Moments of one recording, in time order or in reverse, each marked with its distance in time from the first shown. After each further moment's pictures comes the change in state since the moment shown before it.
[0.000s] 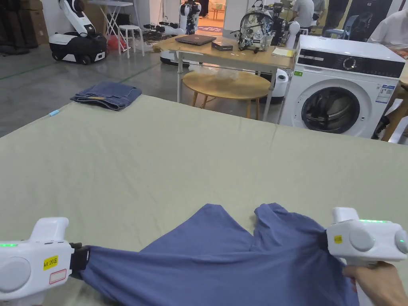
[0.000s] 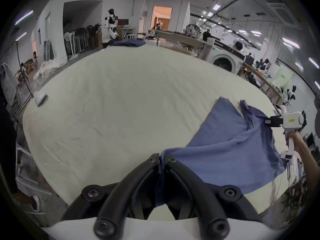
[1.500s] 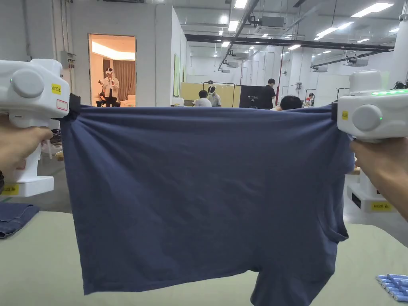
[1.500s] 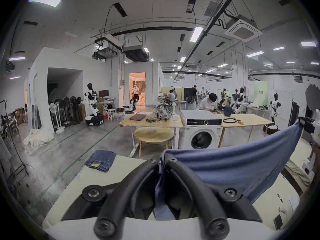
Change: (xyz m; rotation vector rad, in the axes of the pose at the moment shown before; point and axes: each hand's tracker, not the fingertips) left arm 0.233 0.477 0.090 0.565 -0.091 -0.241; right arm 0.132 0.301 0.315 0.836 -0.450 -0.087
